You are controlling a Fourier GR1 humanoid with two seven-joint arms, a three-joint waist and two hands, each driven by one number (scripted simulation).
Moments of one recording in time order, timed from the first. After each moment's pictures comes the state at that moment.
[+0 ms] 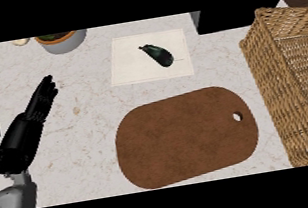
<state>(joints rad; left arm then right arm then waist) -0.12 0.18 0.10 -1.62 -0.06 -0.24 0.02 0.82 -0.42 0.47 -2.17 0.84 -0.14 -0.29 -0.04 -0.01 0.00</state>
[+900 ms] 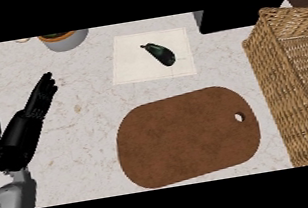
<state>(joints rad) -0.14 0.19 0.10 -1.62 -0.07 -0.24 0.02 1.14 -0.47 0.26 -2.38 0.59 -0.30 -0.46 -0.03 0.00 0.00</state>
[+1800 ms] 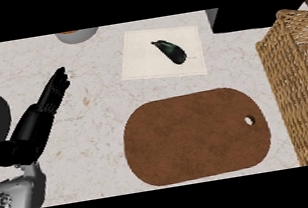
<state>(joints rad) -0.18 0.16 0.05 -1.62 -0.08 -0.25 0.04 0.64 -0.38 -0.02 -2.37 0.45 -0.30 0.03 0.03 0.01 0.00</state>
